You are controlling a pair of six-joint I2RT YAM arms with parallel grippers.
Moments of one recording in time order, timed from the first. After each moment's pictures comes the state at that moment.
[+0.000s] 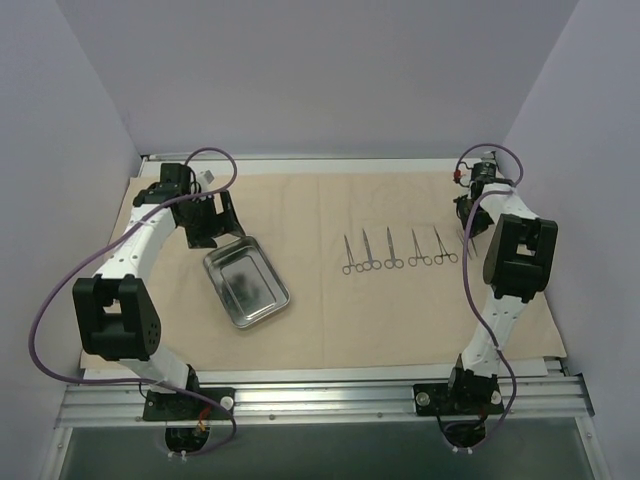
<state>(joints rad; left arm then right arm) -0.04 1.62 1.36 -0.82 0.35 -0.31 -0.19 2.07 1.53 -0.66 0.12 -0.32</state>
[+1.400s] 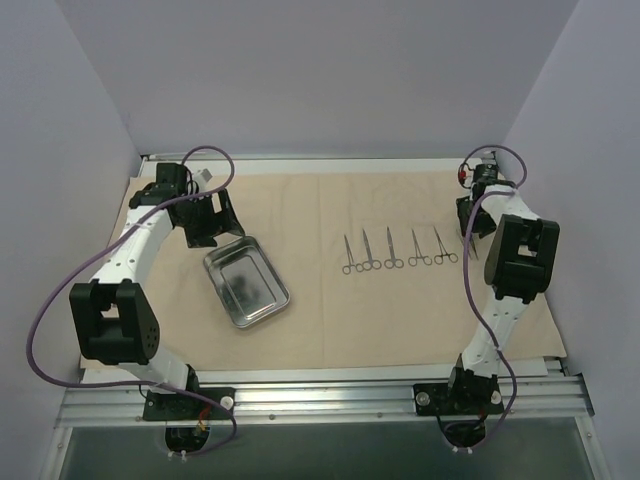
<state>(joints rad) -0.03 1.61 1.36 -0.82 0.38 -0.31 -0.20 2.07 1.51 -0.64 0.16 -0.27</state>
